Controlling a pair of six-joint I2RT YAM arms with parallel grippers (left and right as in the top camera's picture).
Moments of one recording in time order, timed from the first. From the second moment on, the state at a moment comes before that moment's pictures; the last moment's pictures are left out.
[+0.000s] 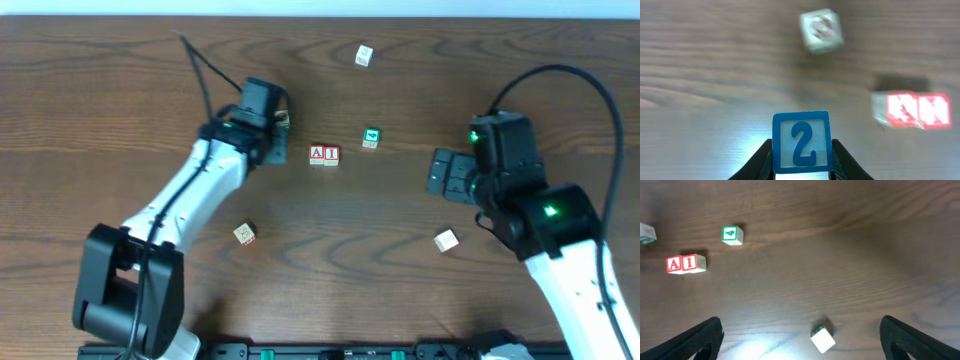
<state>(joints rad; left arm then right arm) -0.40 1.73 1.22 -0.61 -0.10 -0.30 0.27 1.16 1.18 -1.03 0.21 0.43</state>
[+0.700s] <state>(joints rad) -0.82 1.73 1.11 -0.43 -0.18 -0.47 0.16 1.12 1.18 -1.08 0.26 0.45</state>
